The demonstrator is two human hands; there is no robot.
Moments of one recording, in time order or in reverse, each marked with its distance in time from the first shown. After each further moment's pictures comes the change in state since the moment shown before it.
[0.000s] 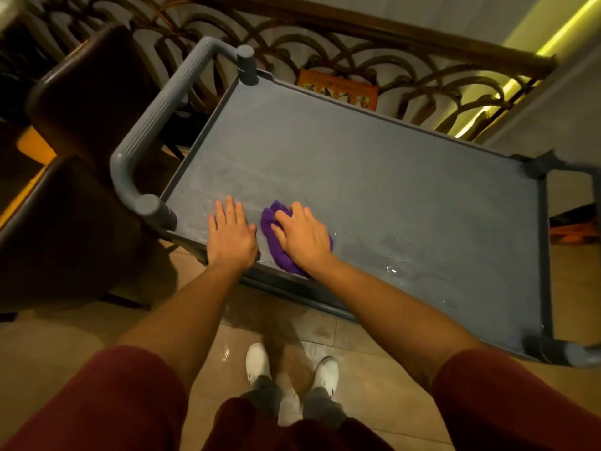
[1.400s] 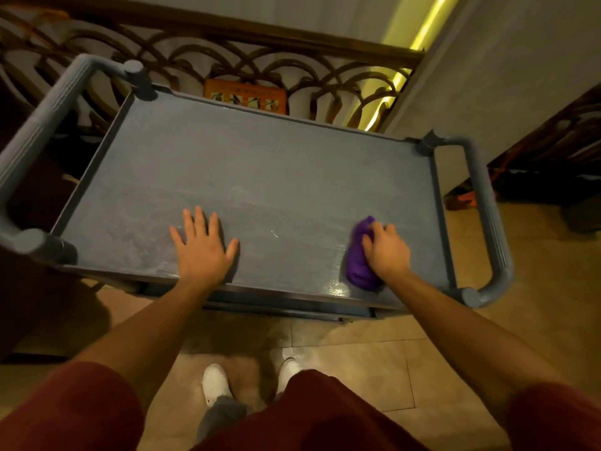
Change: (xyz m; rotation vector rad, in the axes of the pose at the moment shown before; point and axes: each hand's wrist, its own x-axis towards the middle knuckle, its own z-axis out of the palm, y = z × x) left_hand -0.029 0.125 0.008 -0.023 -0.002 0.156; right_hand -0.189 0.261 -0.094 -0.046 0.031 0.731
